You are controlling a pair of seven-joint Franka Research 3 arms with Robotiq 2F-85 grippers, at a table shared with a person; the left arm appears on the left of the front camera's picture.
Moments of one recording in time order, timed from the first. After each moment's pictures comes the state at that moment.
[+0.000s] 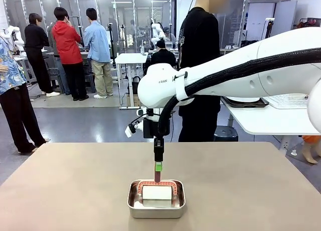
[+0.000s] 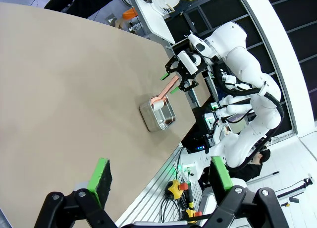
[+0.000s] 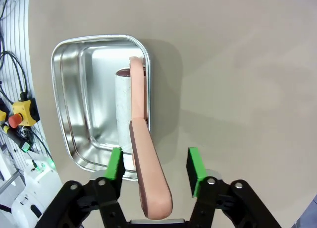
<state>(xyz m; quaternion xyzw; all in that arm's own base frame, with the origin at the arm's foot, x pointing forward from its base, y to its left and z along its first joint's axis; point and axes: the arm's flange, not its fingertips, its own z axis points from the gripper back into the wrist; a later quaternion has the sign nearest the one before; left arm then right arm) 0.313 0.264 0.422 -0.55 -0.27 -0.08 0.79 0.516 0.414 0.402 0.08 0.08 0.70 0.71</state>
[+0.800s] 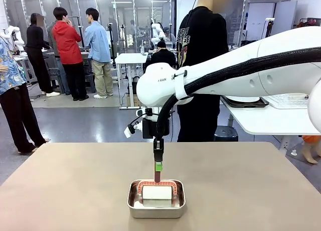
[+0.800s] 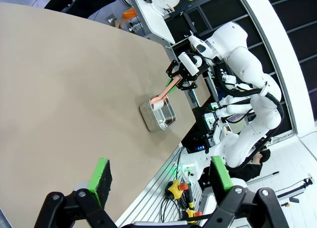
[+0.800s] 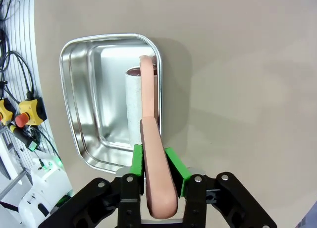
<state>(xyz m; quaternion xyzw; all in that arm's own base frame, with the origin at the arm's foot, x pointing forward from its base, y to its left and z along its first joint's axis) 0.313 0.264 0.422 -0.55 -0.27 -0.08 0.79 0.510 0.416 0.405 0.08 0.09 0.69 0.71</state>
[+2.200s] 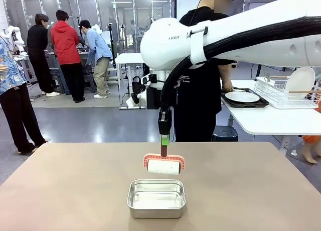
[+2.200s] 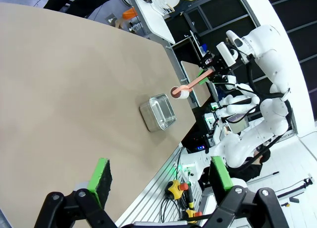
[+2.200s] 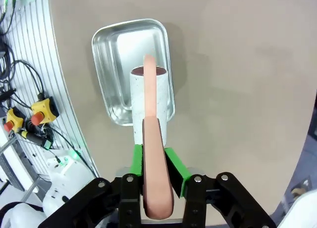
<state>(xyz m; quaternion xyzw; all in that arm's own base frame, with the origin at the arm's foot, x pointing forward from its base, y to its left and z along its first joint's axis) 0.313 0.264 0.422 -0.55 -0.27 -0.08 0.79 0.474 0.388 0.530 0.03 0.06 0.64 0.77</state>
